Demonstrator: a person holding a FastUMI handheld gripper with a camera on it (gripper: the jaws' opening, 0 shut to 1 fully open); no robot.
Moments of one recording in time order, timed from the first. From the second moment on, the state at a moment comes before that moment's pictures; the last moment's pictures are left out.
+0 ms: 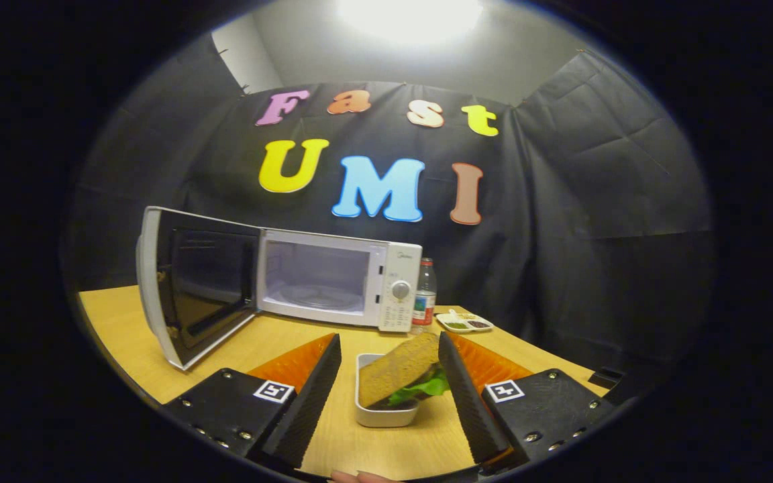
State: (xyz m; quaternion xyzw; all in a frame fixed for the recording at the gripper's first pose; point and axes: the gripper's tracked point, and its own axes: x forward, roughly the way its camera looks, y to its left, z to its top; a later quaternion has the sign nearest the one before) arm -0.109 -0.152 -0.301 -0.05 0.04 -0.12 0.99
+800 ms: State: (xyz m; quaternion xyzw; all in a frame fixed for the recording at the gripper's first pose) arm -0.062 -0.183 -0.374 0.23 0.14 -0.05 0.96
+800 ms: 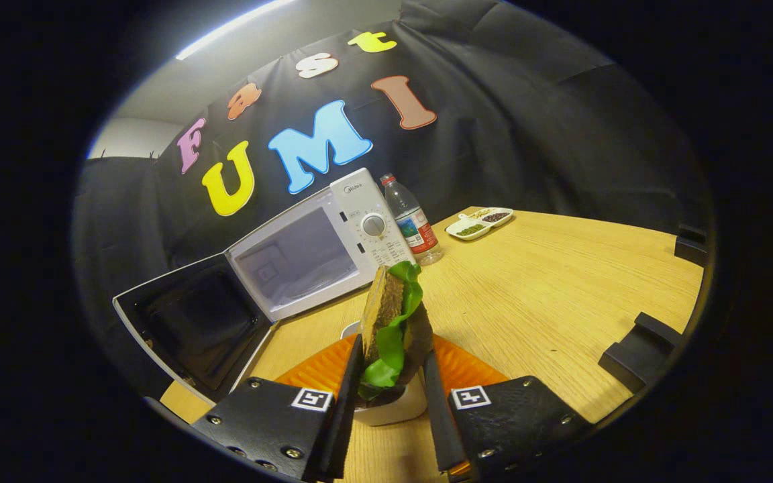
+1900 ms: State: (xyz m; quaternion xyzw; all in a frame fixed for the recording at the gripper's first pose) arm -0.005 -0.086 -0.270 0.10 0.08 0.00 0.99
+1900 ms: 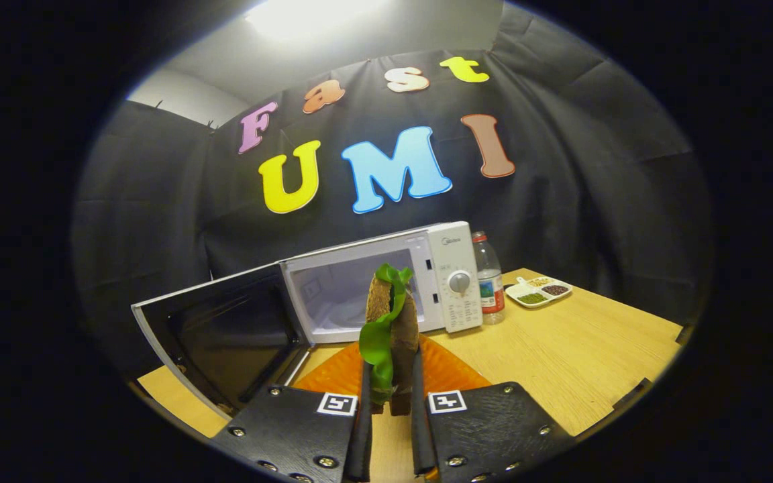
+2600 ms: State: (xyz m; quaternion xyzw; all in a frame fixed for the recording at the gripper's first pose) arm 0.163 -0.027 -0.300 -0.01 0.12 0.00 0.99
